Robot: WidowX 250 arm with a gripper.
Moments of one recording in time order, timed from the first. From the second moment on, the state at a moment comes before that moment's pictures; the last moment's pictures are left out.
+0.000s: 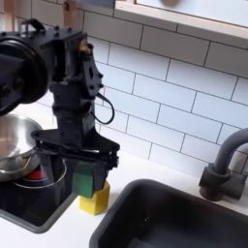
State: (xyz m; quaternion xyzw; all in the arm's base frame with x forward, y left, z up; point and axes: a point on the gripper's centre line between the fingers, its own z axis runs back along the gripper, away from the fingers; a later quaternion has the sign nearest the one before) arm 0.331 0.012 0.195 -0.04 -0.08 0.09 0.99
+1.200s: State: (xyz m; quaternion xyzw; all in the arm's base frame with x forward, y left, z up) arm 0.344 -0.002 0.186 -0.03 -0.08 0.09 0.99
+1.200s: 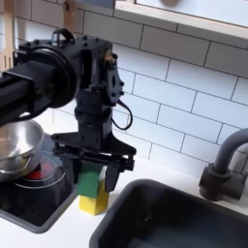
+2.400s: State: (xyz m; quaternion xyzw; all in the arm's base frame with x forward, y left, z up) arm 0.318 -0.055 0.188 -0.05 -0.07 0.03 1.00
